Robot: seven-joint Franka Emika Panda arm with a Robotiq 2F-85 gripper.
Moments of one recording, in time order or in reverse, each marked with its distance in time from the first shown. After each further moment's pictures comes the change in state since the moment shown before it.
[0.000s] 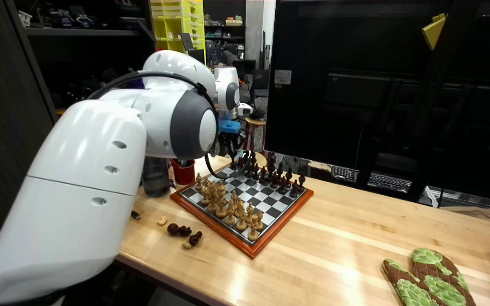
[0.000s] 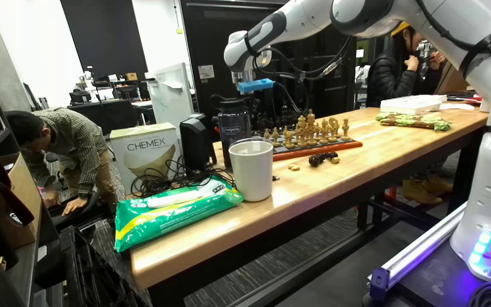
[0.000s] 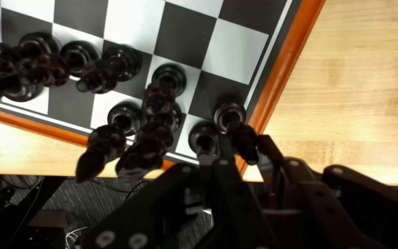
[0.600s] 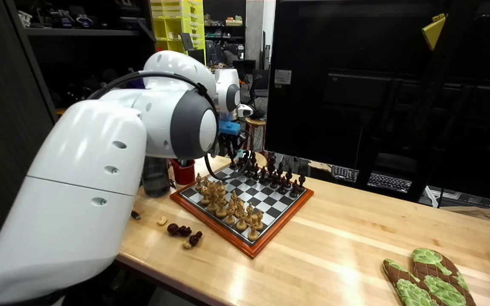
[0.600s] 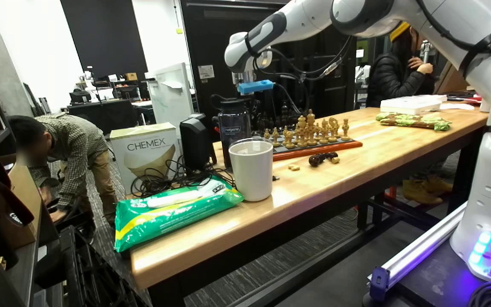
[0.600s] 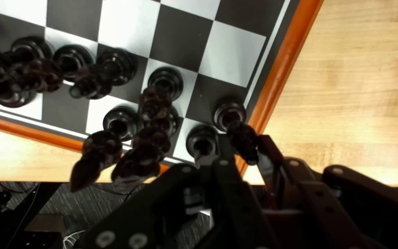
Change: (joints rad) arm -0.002 -0.001 -0.001 -0.013 0.015 0.012 0.001
